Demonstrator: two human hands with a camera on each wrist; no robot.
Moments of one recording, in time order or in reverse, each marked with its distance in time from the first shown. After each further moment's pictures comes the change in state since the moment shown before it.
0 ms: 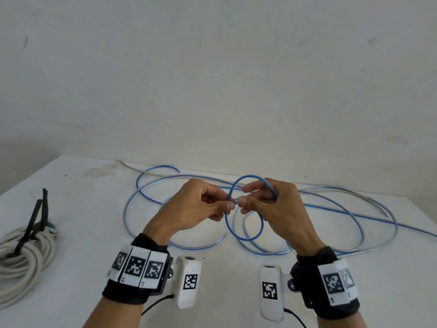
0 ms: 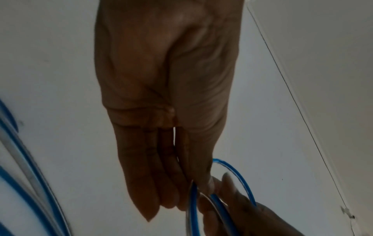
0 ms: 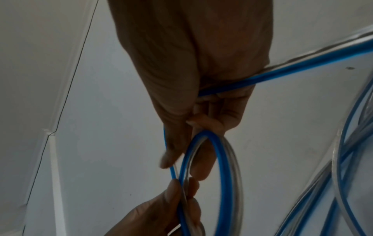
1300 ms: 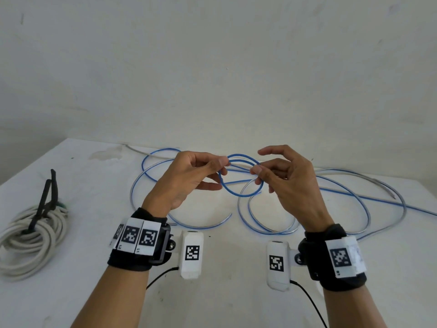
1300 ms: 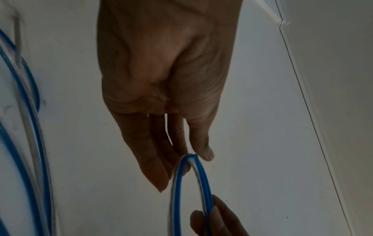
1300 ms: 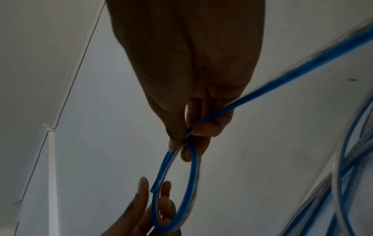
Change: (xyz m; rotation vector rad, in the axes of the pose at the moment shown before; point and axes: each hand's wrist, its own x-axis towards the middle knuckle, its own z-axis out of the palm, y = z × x) left_hand -0.003 0.007 -0.013 -0.303 0.136 -0.038; right_hand 0.002 0.004 -0.006 -0.031 0.071 -0.125
